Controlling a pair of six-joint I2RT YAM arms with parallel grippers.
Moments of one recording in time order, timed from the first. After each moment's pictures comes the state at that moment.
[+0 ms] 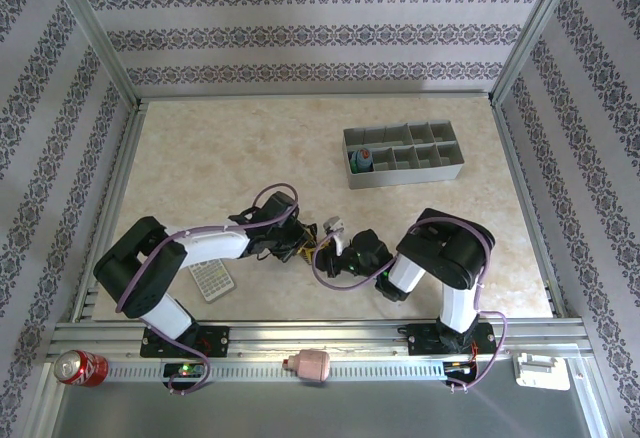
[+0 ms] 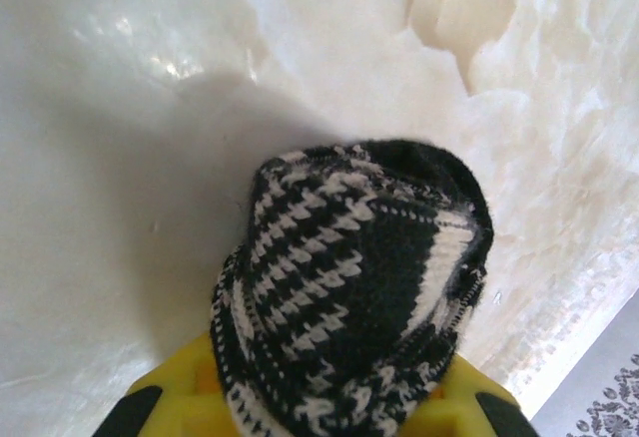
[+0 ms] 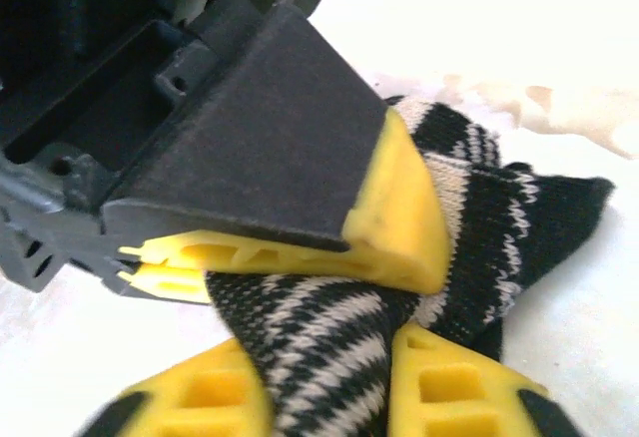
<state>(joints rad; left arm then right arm) -0.70 1.59 0.73 -0.11 0.21 -1.48 0.86 1.85 0.30 1.15 -0.25 0.42</state>
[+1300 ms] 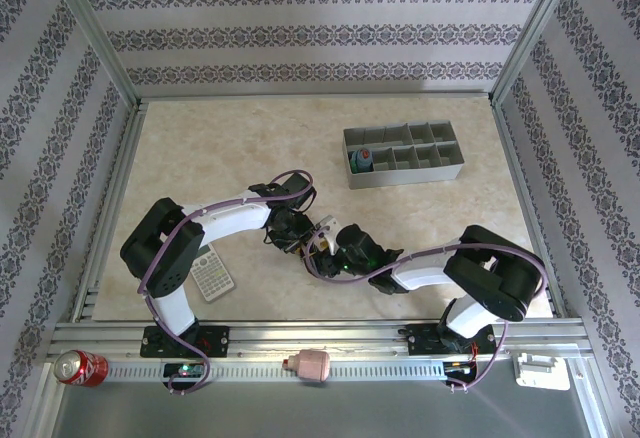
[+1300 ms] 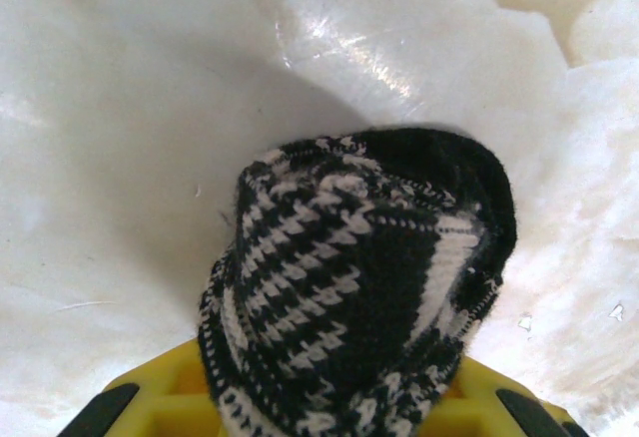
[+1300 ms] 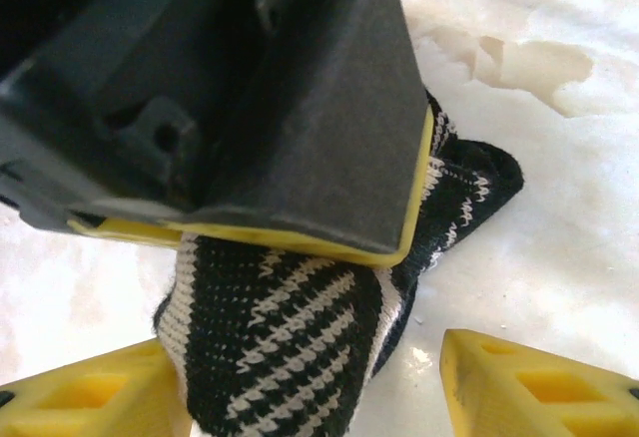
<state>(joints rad) -0.68 1.76 1.08 -0.63 0.24 -1.34 0.93 1.56 0.43 0.51 -0.08 0.37</state>
